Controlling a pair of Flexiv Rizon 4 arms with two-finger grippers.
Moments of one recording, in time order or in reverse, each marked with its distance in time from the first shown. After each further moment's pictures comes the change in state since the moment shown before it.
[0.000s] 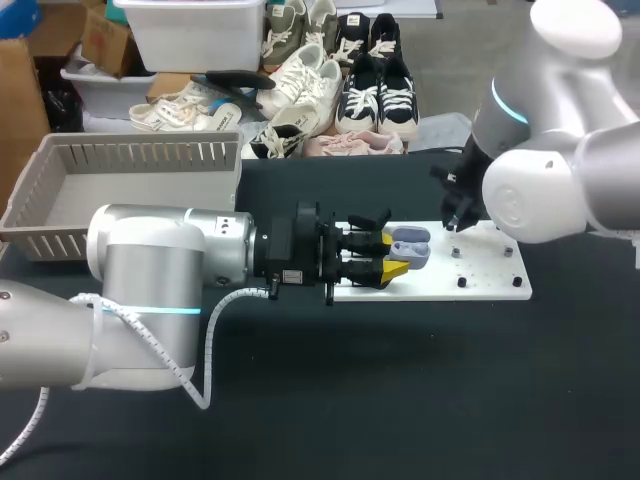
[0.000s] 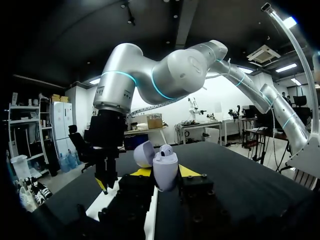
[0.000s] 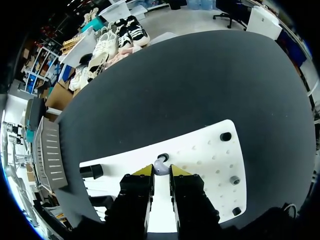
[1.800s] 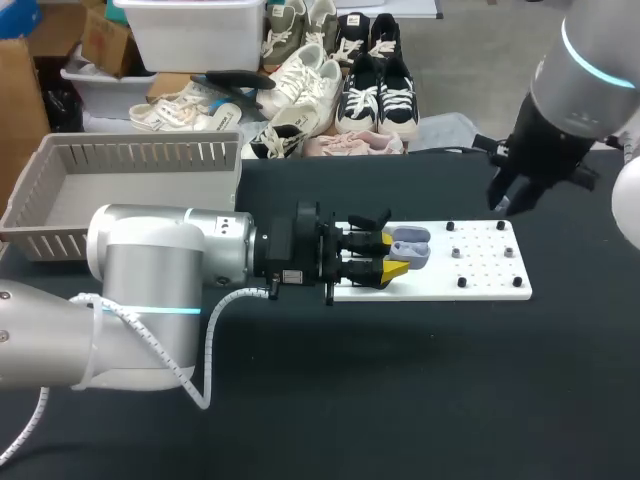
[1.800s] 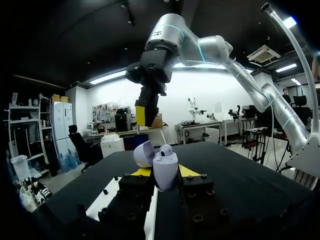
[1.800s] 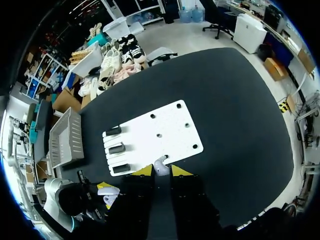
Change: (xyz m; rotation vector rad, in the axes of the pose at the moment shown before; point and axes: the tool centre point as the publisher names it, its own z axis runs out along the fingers) left arm 0.000 0.000 0.000 0.000 0.000 0.000; right arm 0.091 -0.020 -0.171 0.026 -0.106 0.004
